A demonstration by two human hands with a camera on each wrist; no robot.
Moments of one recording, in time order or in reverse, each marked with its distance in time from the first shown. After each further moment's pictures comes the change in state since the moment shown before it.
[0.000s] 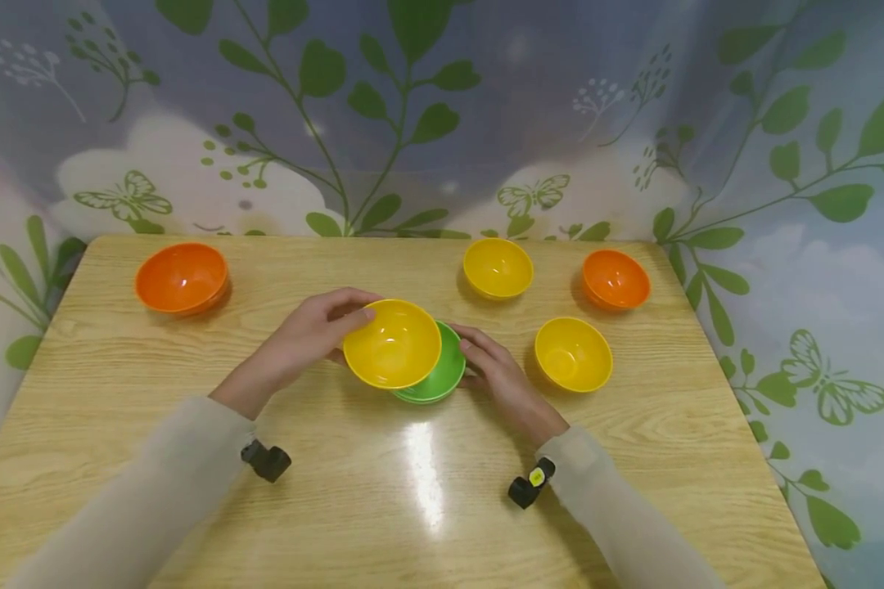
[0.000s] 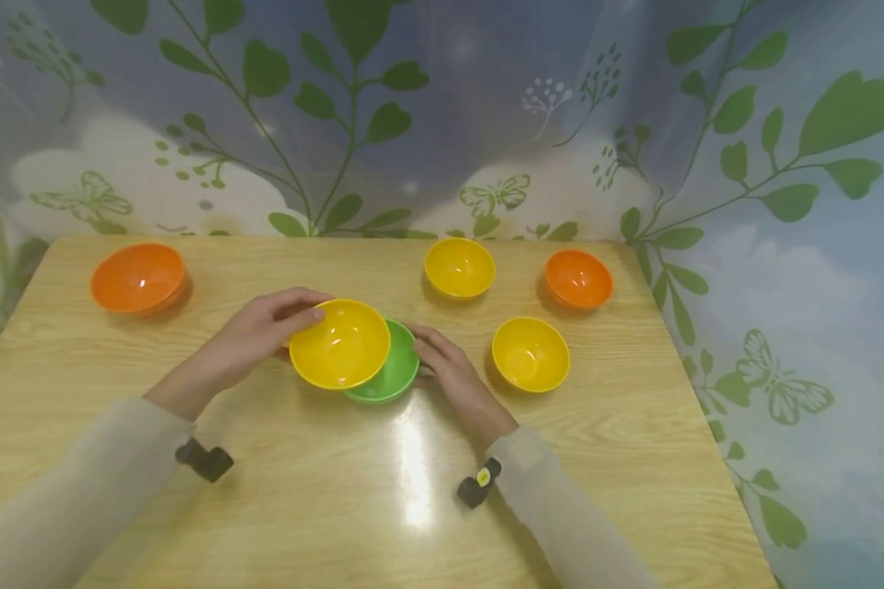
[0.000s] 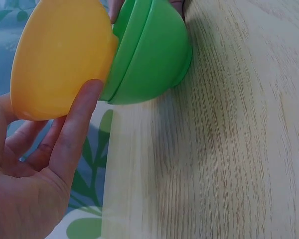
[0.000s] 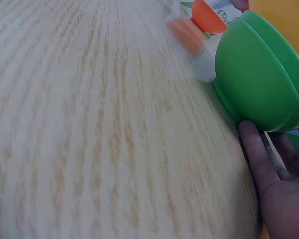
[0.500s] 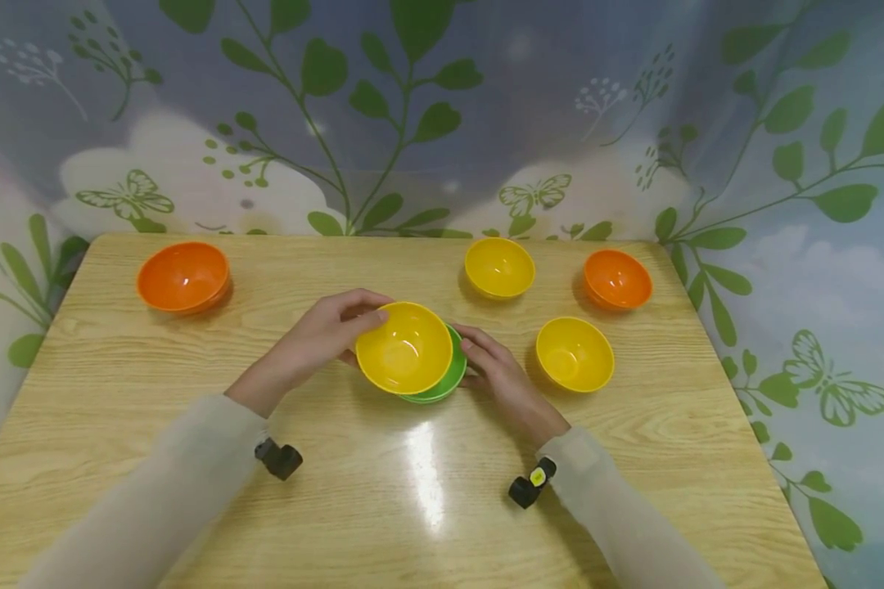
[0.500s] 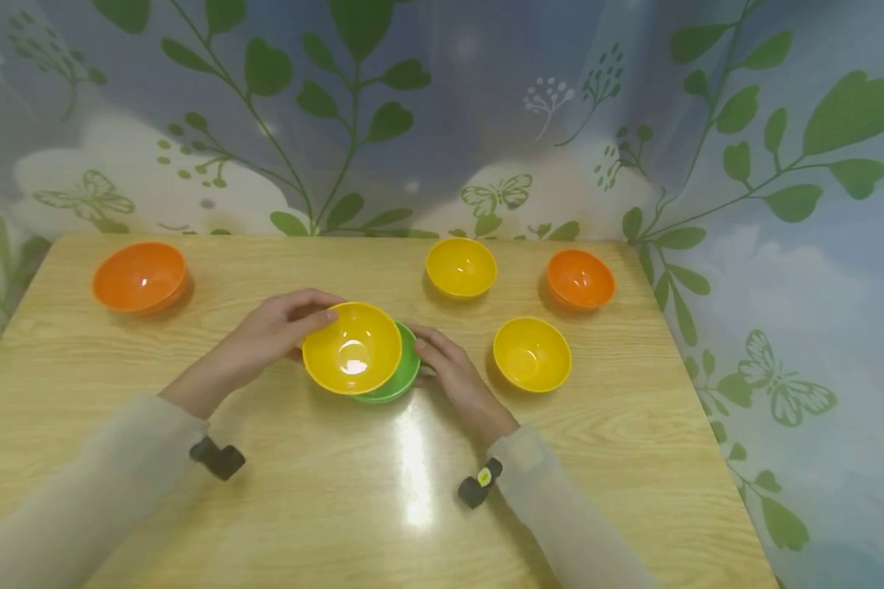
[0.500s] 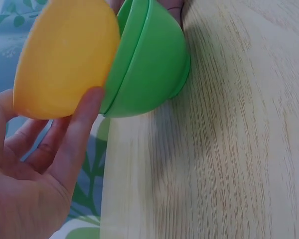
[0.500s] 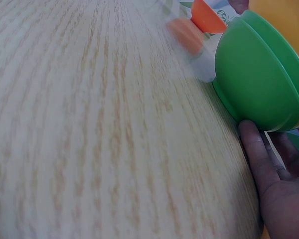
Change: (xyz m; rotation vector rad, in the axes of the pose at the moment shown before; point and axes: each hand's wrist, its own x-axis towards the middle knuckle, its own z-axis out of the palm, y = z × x) left_hand 0.007 0.002 0.011 -0.019 -0.014 0.003; right_hand 0.000 0.001 -0.001 -0.008 0.001 0.008
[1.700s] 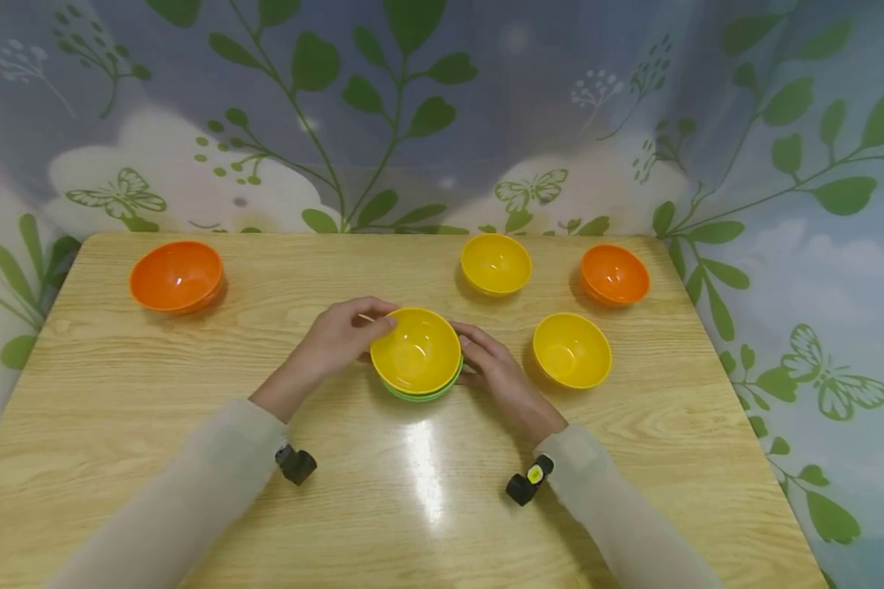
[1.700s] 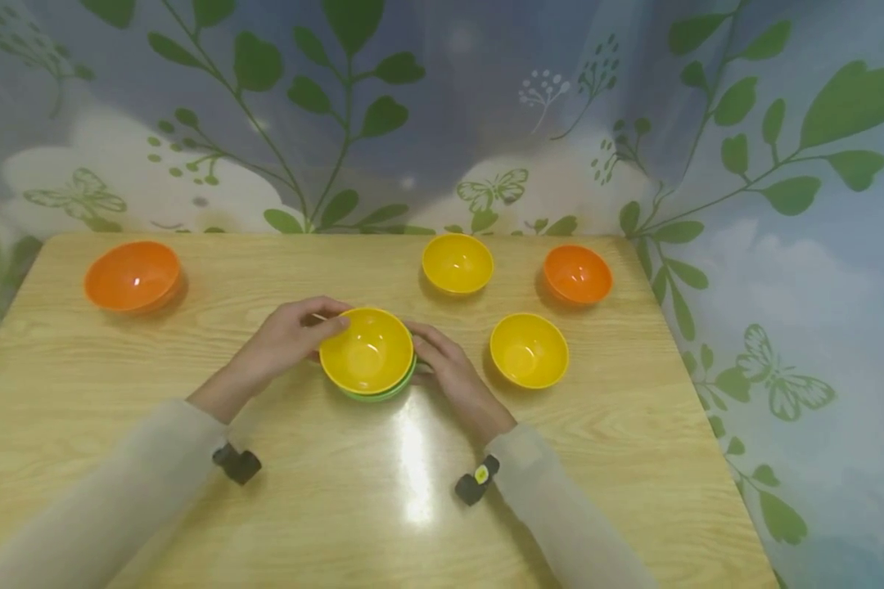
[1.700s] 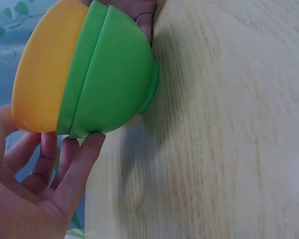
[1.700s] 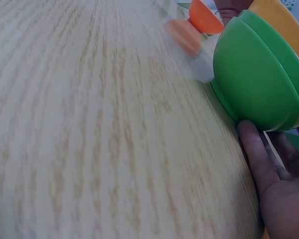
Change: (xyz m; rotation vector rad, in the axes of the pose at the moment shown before) left_hand 0.014 -0.011 0.025 0.125 0.115 -0.035; right_hand -0.001 -0.002 -0.002 0.014 -0.019 0.001
